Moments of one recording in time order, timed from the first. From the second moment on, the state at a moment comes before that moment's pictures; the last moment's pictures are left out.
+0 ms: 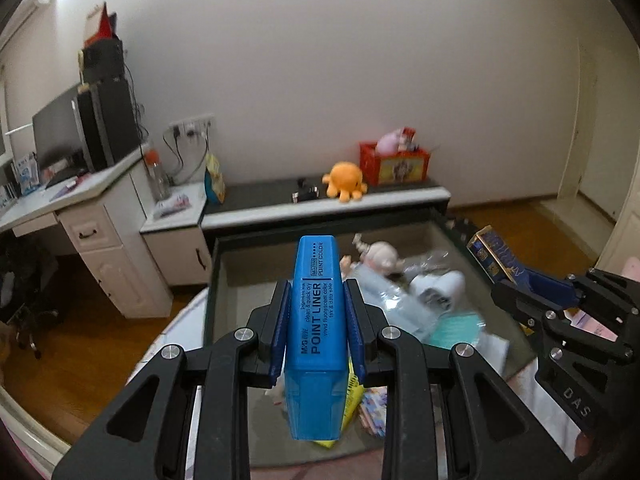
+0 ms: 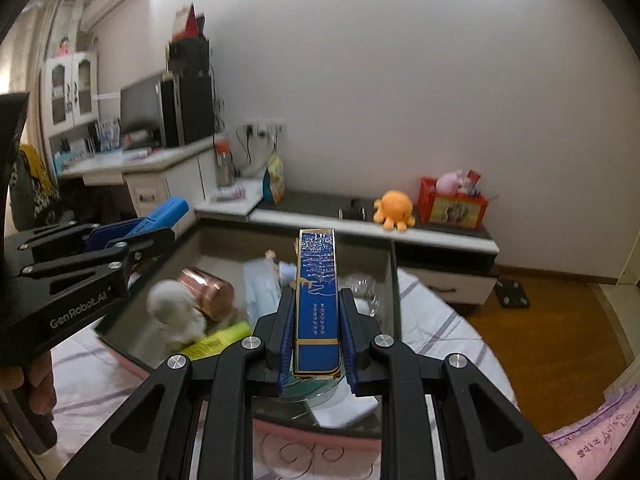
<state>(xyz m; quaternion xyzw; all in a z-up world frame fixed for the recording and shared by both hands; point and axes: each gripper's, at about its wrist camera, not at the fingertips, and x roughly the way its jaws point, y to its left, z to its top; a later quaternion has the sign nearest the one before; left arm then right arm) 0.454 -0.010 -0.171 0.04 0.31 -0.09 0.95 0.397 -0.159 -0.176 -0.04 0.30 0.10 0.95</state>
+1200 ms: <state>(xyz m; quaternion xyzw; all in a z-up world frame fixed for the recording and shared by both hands) 0.372 0.018 -0.121 0.02 0.23 -0.04 0.97 0.351 -0.167 -0.131 -0.02 0.25 0.10 0.96</state>
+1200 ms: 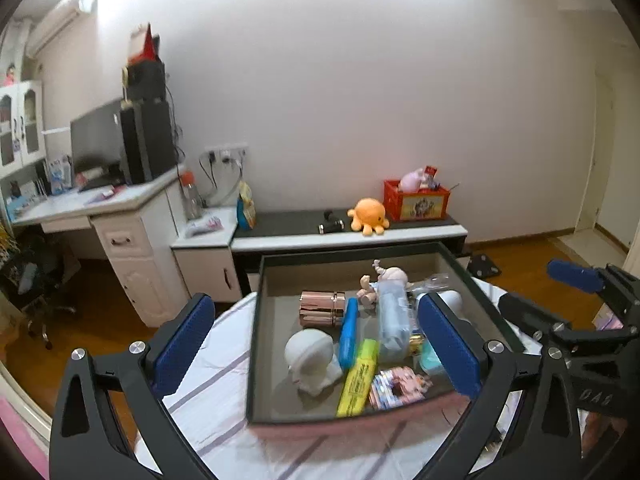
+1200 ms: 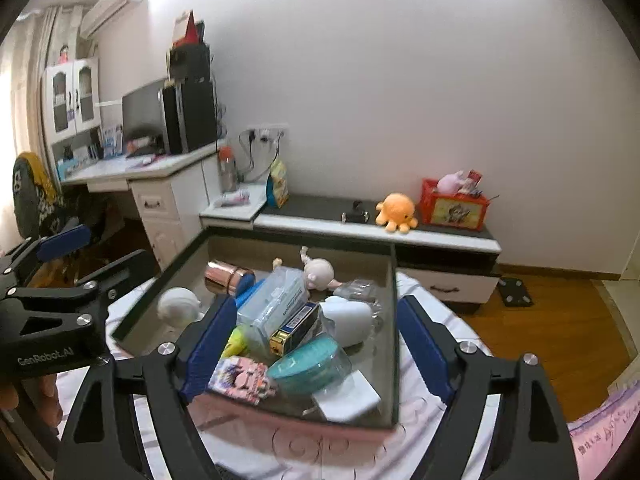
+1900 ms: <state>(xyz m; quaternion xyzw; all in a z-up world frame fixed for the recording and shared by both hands) 0.154 0.001 -0.088 0.03 0.13 -0.03 0.99 0.143 -0.181 -0.100 0.02 0.16 0.07 0.98</state>
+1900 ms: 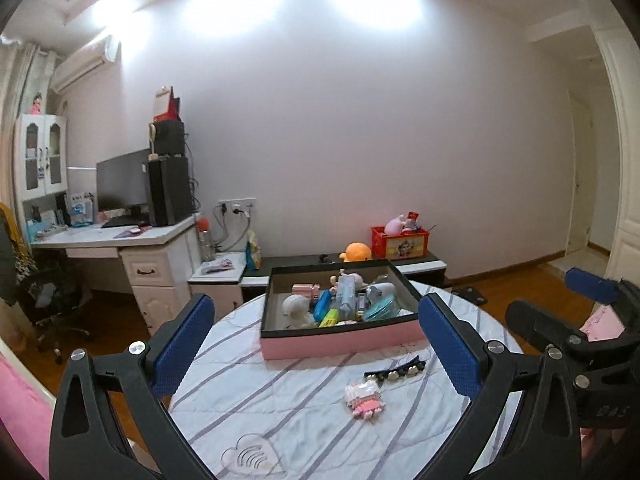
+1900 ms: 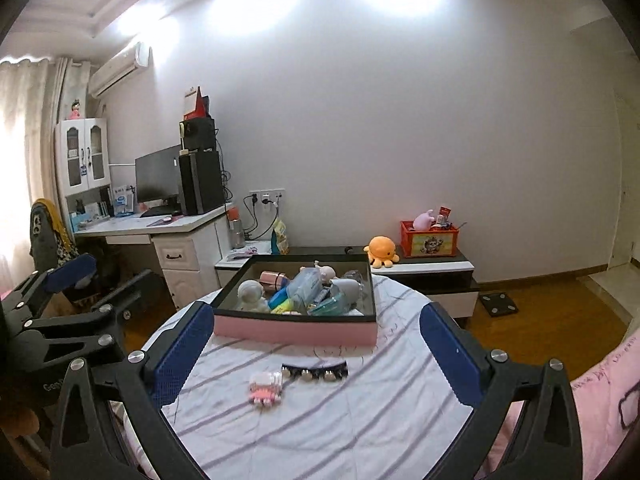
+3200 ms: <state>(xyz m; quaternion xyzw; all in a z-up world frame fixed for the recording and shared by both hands) 0.279 -0.053 -0.244 0.04 0.38 -0.05 0.92 0.229 -0.254 -0.186 0.06 0.29 0.02 0.96</state>
